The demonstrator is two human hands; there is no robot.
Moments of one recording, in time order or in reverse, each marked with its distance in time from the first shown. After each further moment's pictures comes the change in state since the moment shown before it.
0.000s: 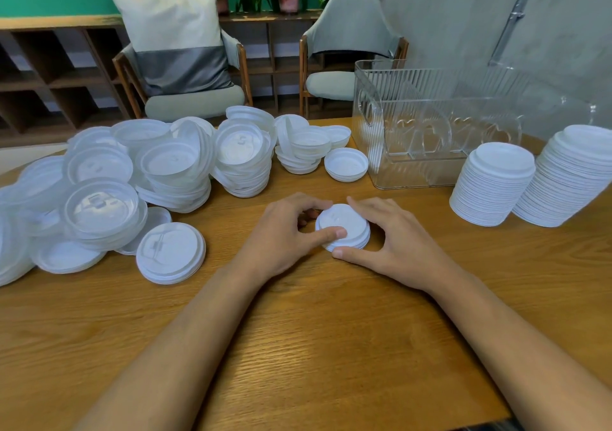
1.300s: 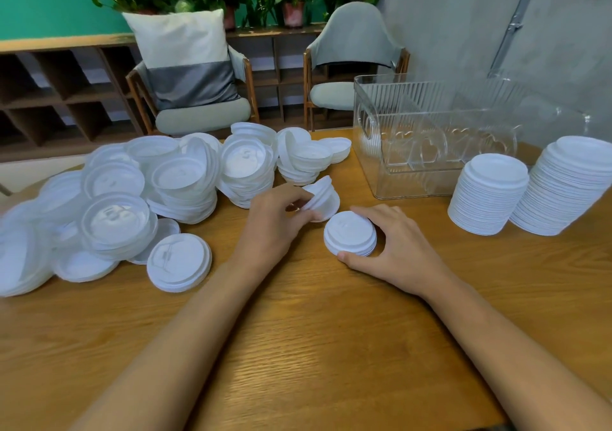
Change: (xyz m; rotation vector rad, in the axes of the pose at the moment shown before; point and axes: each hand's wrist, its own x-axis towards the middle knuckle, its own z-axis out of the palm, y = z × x) left_hand 0.015 0.004 -0.016 0.139 0.258 0.123; right_hand 0.000 0.000 -0.002 0.019 0.079 0.048
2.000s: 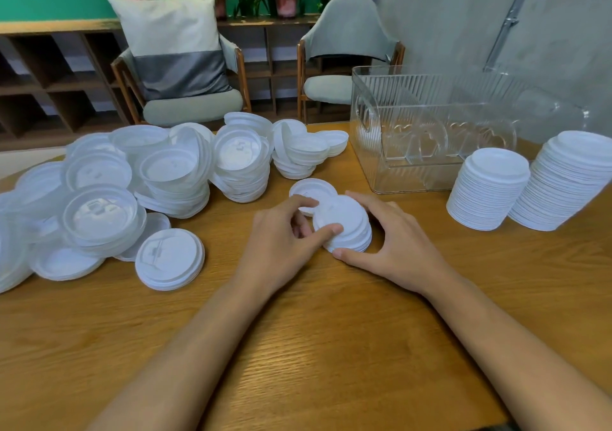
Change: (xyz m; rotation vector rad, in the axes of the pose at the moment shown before) left_hand -0.029 0.019 0.009 -0.120 -0.045 -0.217; right_hand 0.001 0.005 0.004 0.037 0.009 -0.074
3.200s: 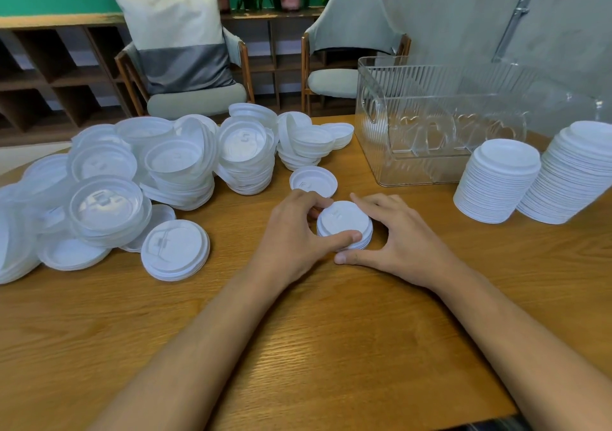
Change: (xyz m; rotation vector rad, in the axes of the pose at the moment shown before) left_hand 0.001 -0.002 0.010 0.060 -0.085 0.022; right_hand 0.000 -0.007 -0.003 -0.057 -0.116 0.030
